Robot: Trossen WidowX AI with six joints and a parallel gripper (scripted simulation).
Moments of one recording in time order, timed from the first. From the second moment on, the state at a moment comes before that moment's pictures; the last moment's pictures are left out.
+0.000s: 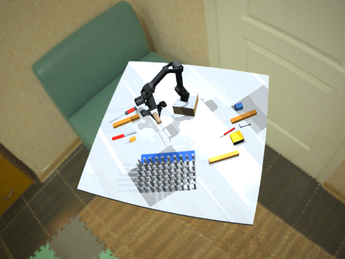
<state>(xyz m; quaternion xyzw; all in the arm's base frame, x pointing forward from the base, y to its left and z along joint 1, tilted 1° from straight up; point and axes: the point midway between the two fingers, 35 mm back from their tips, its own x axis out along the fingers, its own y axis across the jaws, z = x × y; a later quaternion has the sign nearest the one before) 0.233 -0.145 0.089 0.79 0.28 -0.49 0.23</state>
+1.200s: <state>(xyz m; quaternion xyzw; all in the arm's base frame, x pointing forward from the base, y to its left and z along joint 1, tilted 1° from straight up) 0.199 -0.238 0.091 0.50 0.44 -0.37 0.65</state>
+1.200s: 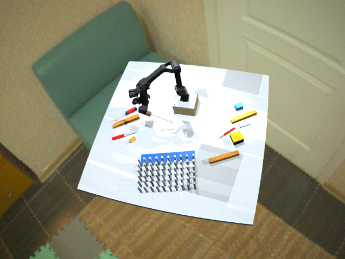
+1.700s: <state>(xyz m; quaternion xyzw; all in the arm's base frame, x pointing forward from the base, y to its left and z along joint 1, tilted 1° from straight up) 0.175 -0.275 0.094 0.30 0.50 -0.31 0.75</state>
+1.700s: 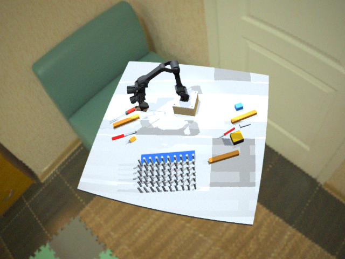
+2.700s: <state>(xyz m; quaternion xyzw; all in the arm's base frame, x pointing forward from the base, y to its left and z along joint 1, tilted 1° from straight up) 0.109 -0.340 0.102 -0.09 0.63 -0.15 0.76</state>
